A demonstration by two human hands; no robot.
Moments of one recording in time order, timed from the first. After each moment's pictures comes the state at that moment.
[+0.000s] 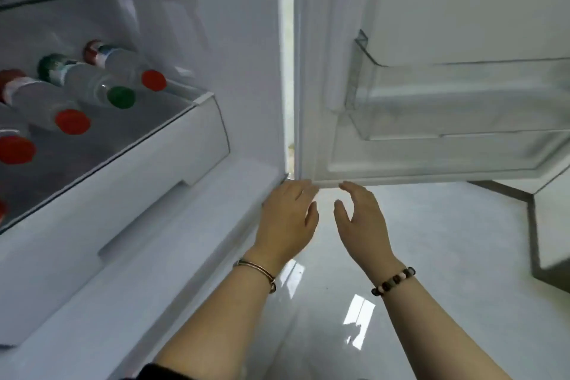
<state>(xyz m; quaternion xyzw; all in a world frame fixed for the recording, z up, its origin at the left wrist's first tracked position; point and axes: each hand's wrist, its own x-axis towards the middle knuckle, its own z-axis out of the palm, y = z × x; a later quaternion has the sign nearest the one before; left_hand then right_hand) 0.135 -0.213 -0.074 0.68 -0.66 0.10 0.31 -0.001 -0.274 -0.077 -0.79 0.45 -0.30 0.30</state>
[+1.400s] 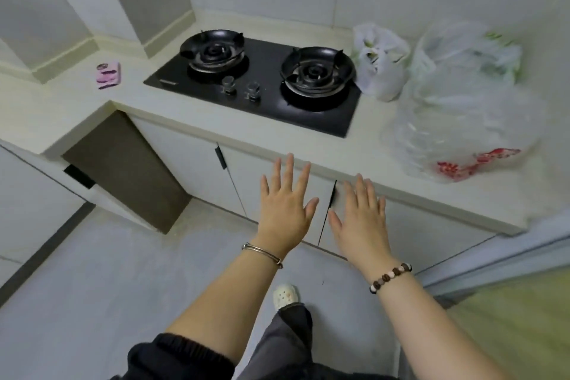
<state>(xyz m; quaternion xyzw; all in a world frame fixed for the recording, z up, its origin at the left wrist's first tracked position) -0.735 -0.316 -0.139 0.07 -0.99 -0.07 0.07 -0.759 -0.165 -0.132 -0.16 0.97 -0.15 0.03</state>
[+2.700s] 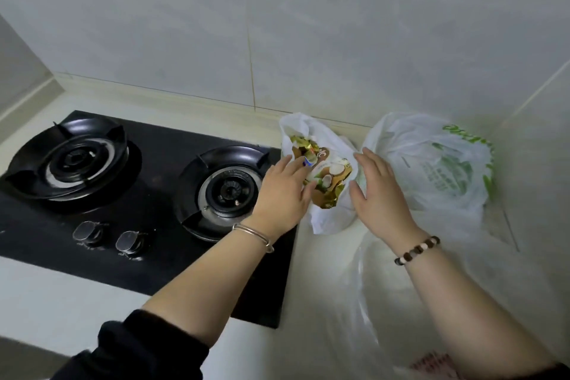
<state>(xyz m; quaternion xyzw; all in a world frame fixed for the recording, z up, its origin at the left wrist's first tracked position) -1.227 -0.306 -0.099 -0.11 -0.97 -0.21 0.08 -1.236 -0.117 -0.070 -0.14 0.95 -0.27 -0.05</state>
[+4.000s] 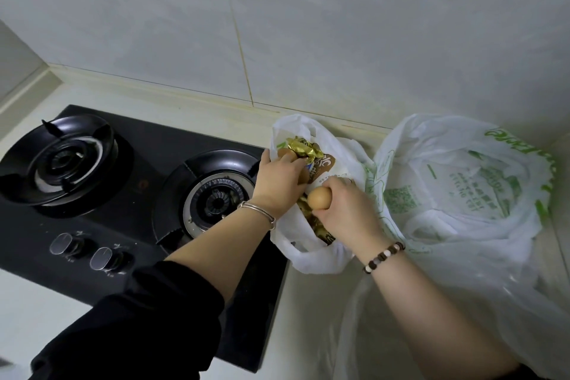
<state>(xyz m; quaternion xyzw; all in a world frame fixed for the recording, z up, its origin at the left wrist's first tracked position) -1.327 -0.298 -0.146 -0.04 -0.99 -0.10 0.06 -1.305 -0.144 -0.128 -0.15 0.95 -0.26 0.07</state>
